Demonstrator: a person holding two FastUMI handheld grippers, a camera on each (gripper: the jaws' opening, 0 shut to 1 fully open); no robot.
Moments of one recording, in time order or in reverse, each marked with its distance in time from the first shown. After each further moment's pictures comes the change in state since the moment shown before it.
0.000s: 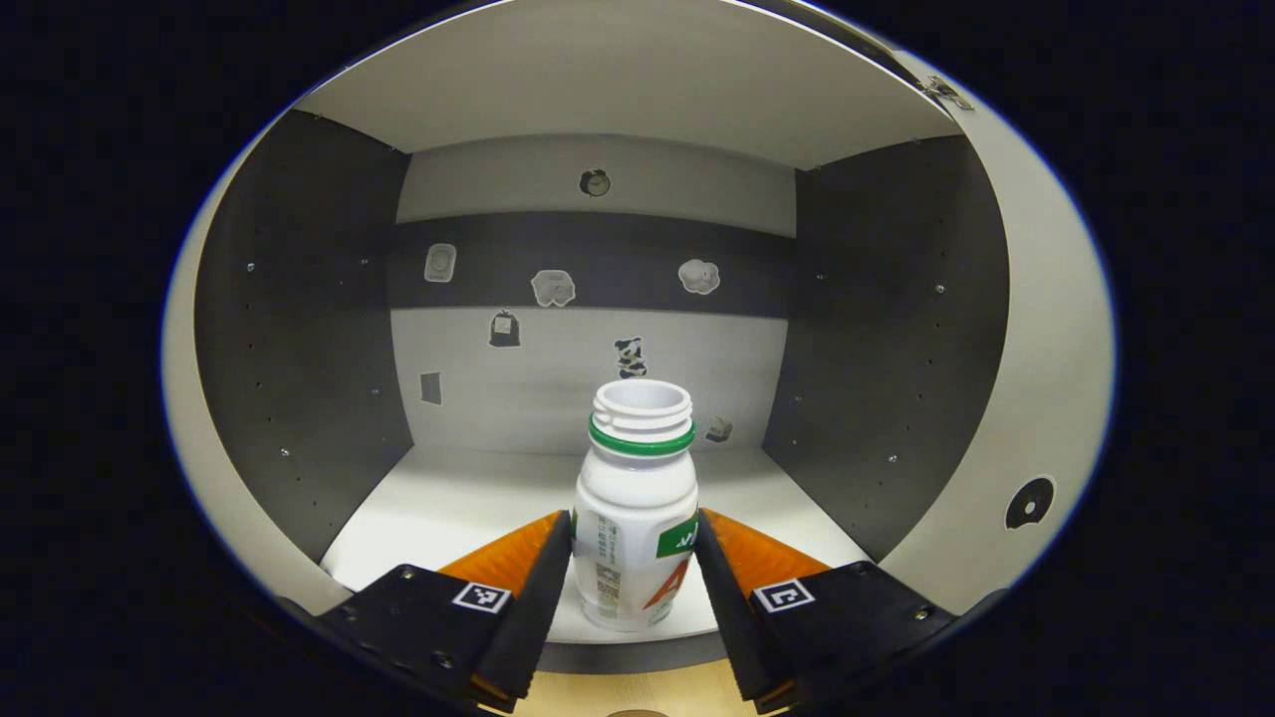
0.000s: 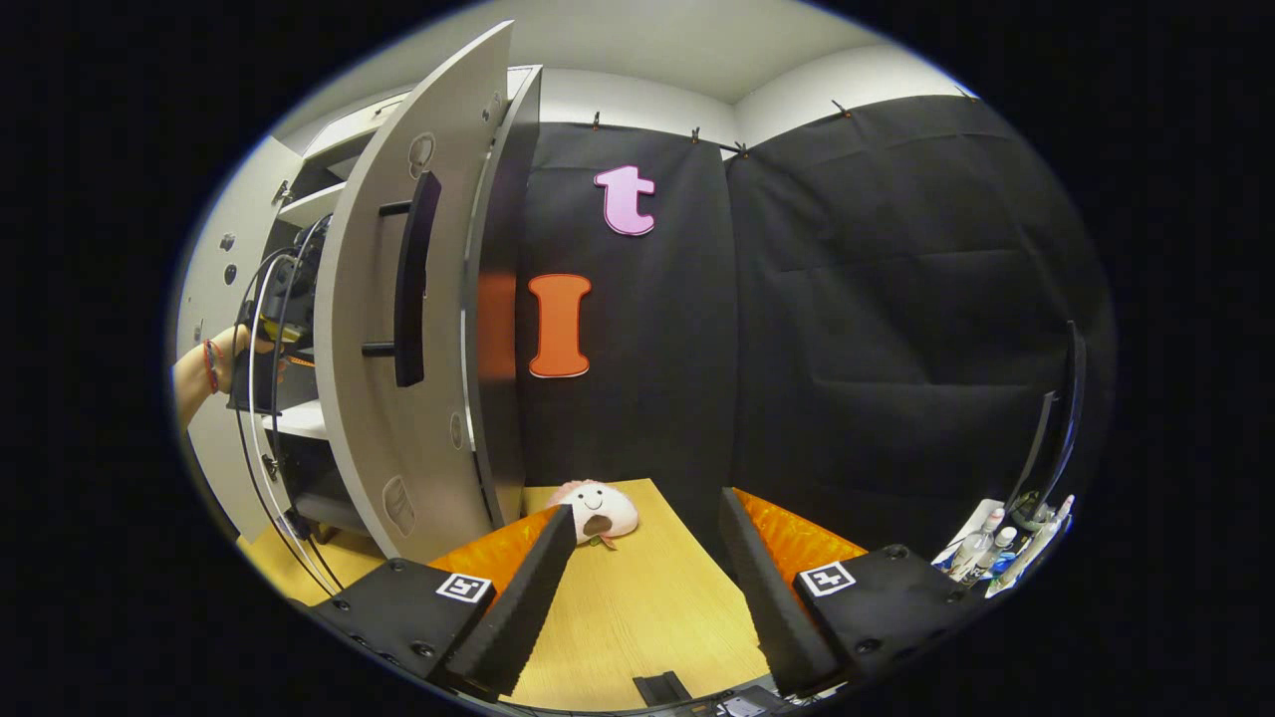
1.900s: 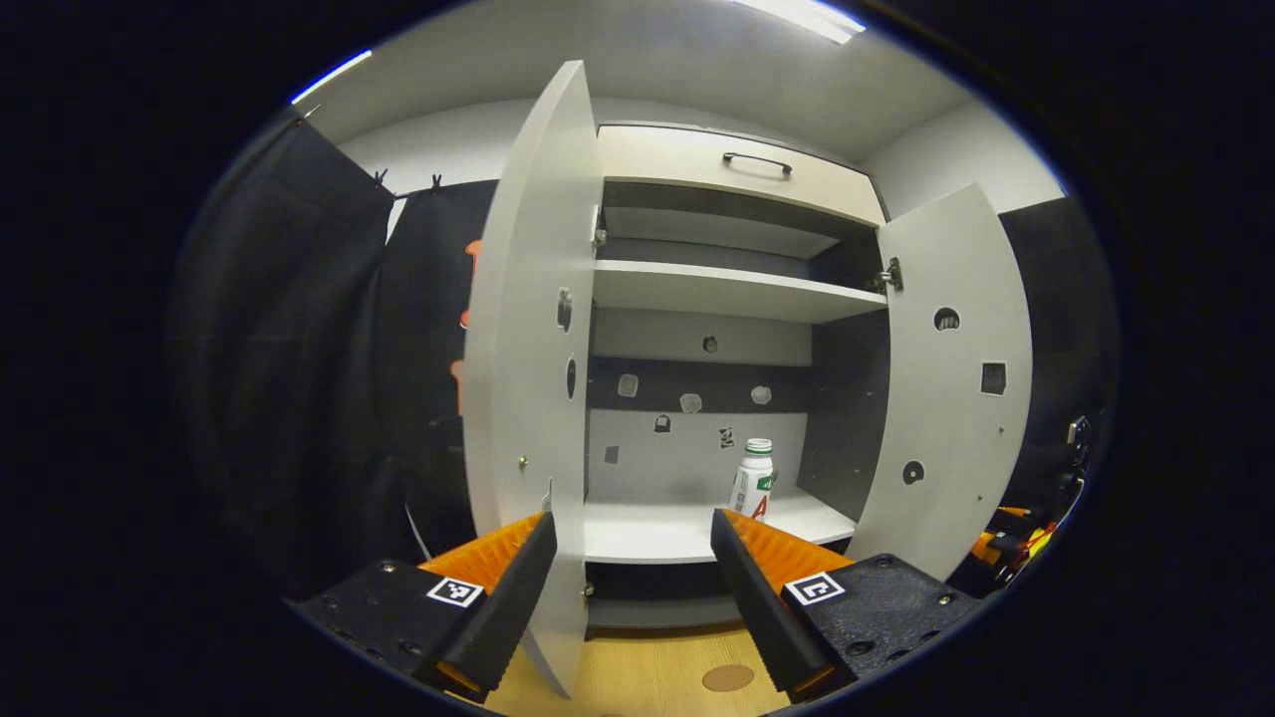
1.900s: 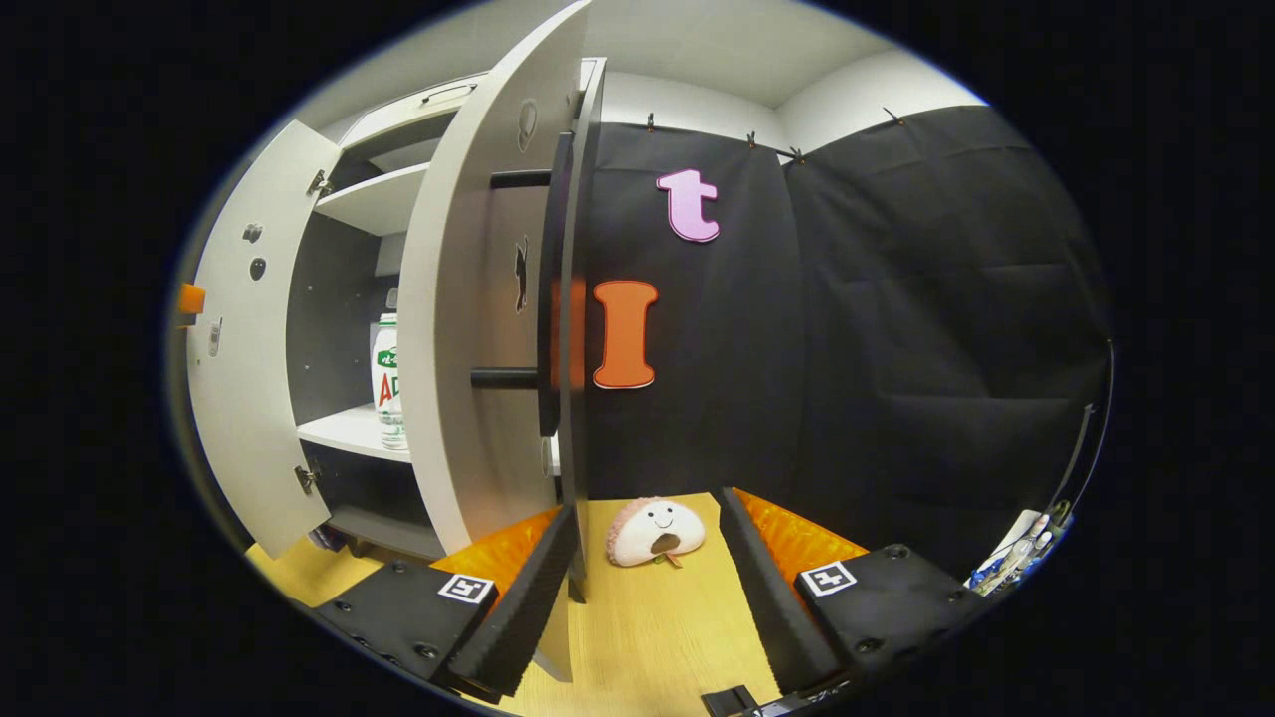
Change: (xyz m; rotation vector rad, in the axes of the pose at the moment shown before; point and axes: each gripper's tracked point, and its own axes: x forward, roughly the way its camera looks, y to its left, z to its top) left arm -0.340 0.156 0.026 -0.021 -0.298 0.104; right arm 0.026 0.098 0.015 -0.026 -0.018 0.133
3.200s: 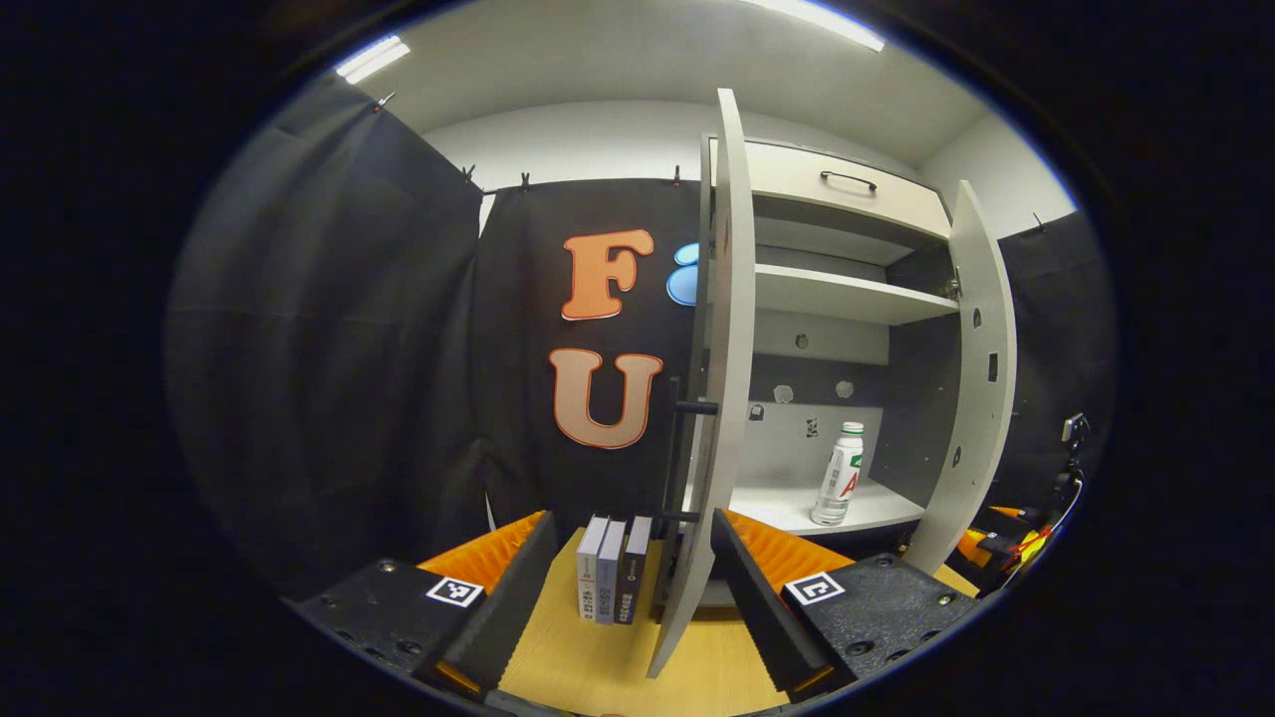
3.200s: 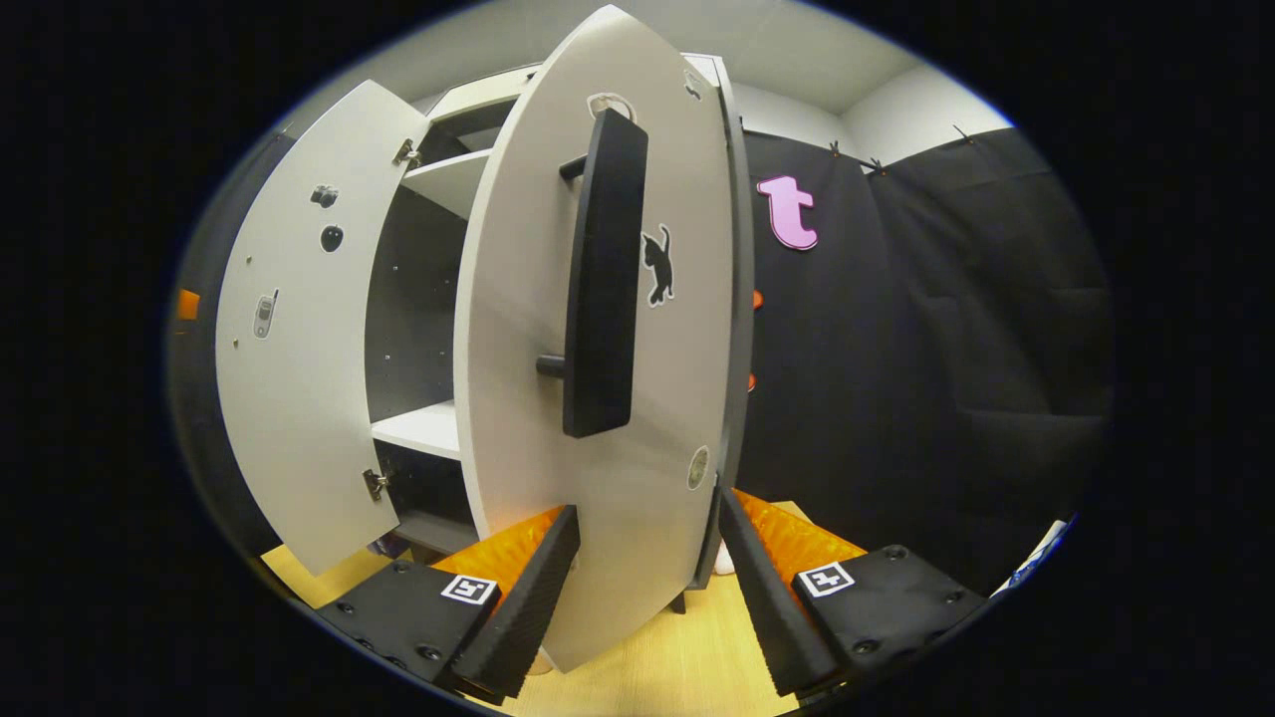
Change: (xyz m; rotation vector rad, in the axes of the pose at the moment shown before) left arm -0.060 0.121 -0.024 -0.027 -0.004 0.191; right arm 0.014 0.163 -0.004 -0.050 -0.008 0.176
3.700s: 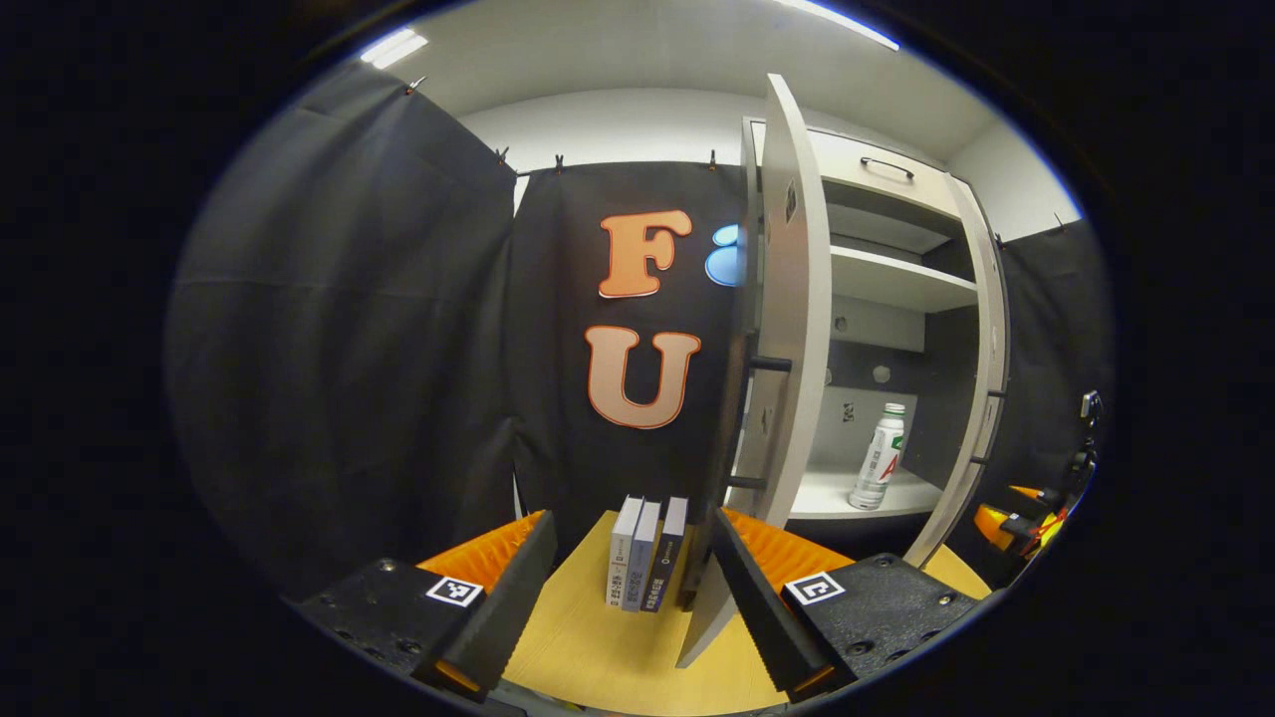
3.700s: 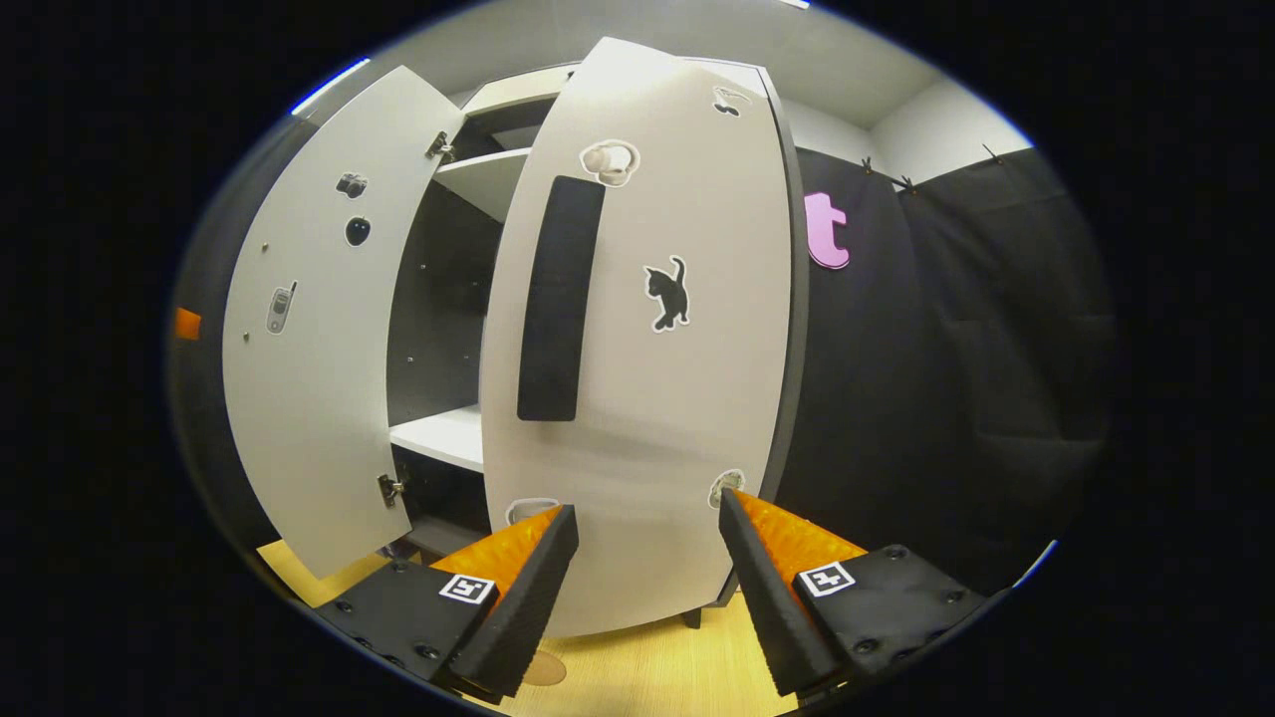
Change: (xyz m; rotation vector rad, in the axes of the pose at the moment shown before) left arm 0.006 0.043 -0.035 -0.020 0.044 0.076; right arm 0.006 0.030 0.022 -0.058 -0.038 0.043
